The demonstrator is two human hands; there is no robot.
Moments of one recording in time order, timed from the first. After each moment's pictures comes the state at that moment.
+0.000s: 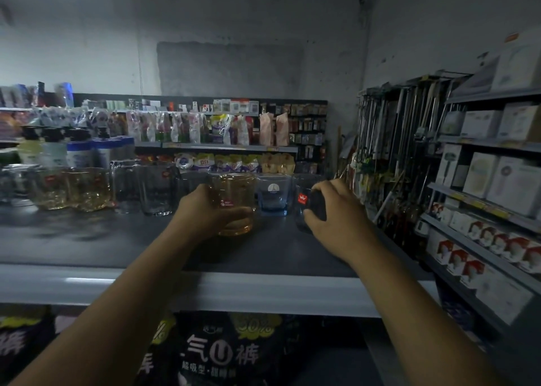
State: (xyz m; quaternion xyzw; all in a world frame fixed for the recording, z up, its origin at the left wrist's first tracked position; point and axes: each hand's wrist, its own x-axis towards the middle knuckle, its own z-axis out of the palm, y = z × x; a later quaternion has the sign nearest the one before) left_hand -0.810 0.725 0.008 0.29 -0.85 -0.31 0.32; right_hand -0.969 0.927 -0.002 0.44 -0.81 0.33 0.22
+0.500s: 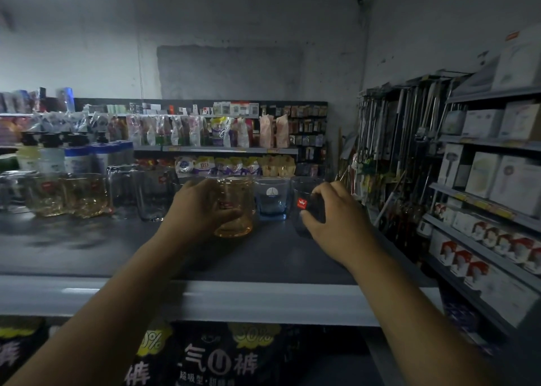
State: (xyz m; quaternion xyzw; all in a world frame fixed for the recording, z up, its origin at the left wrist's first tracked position) left_hand -0.810 0.710 0.008 0.22 -0.88 -0.17 0.39; right_hand -0.968 0.926 0.001 0.43 -0.80 0.34 0.23
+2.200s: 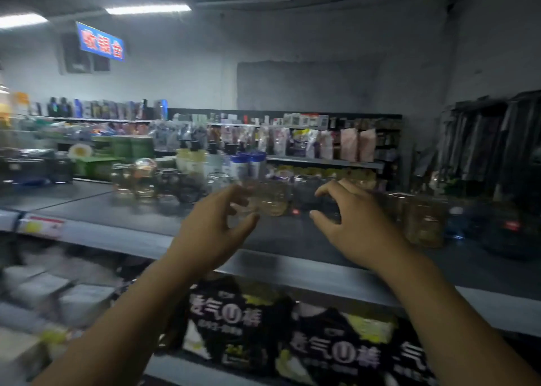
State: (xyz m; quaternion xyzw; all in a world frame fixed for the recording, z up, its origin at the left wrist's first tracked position) left_hand -0.471 0.571 0.020 0.22 -0.86 -0.14 0.45; right_hand -0.671 0.726 0.049 0.57 -0.73 0.31 0.18
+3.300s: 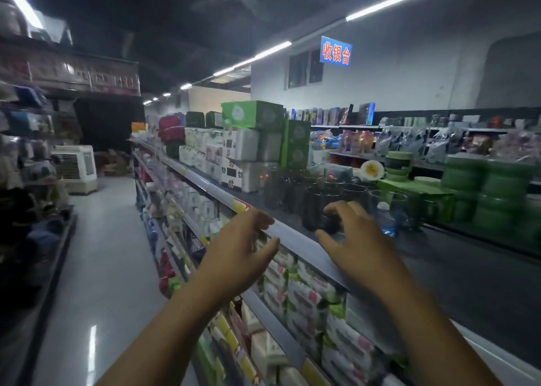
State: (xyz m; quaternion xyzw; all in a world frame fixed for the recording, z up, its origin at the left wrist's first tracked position) left_hand 0.120 0.049 -0.001 0.52 -0.73 -0.05 0.44; right_hand -0.100 0.028 0.016 0.74 -0.56 0.38 0.00
